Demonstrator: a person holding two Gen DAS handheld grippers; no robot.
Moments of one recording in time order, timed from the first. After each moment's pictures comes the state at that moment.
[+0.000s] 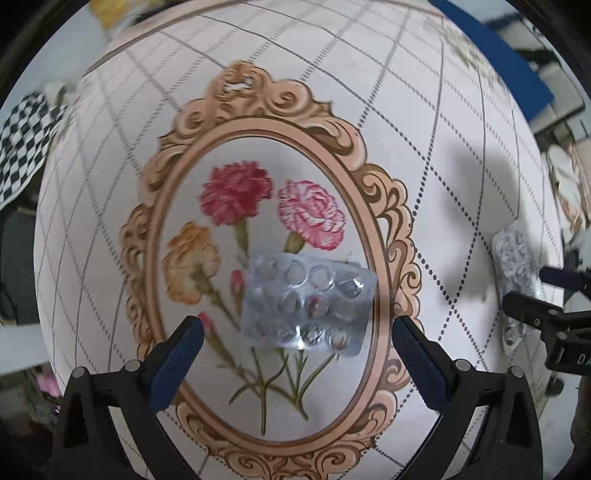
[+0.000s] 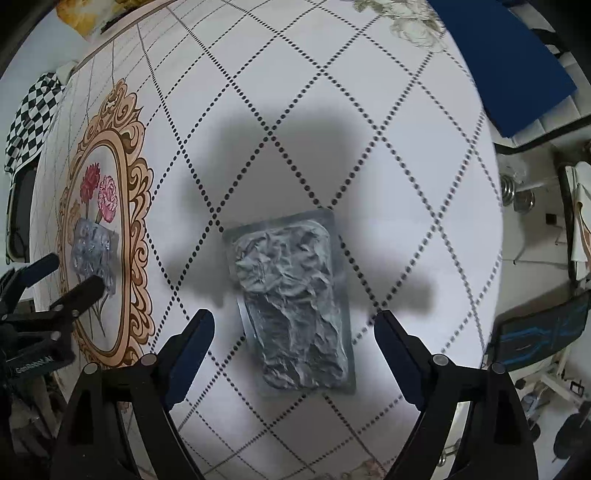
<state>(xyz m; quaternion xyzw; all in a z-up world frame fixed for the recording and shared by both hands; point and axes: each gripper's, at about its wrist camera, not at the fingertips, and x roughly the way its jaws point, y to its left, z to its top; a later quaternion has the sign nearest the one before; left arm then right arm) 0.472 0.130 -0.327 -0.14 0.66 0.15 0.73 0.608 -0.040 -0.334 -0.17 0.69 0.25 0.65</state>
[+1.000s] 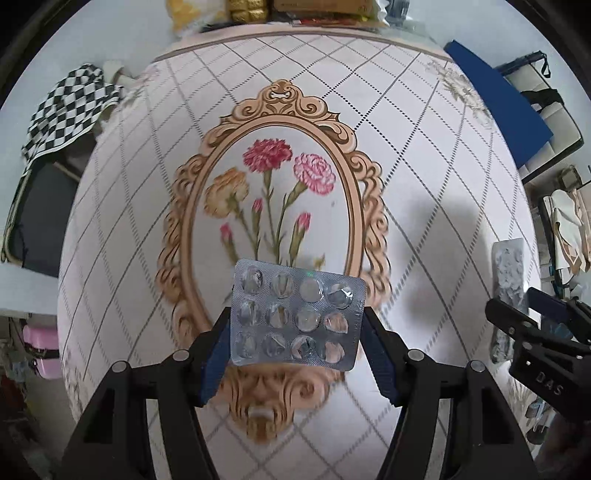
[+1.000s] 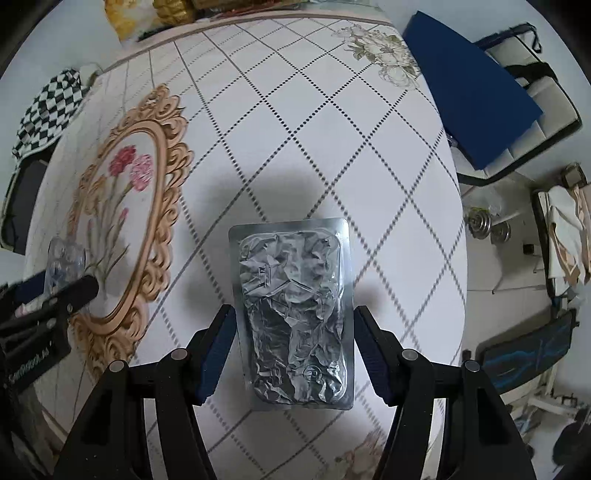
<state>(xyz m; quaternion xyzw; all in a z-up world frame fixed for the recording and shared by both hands) 0.368 0.062 -0.271 -0.18 0.58 0.23 0.76 0.515 -0.077 -0.288 -0.18 0.60 0.26 0.73</state>
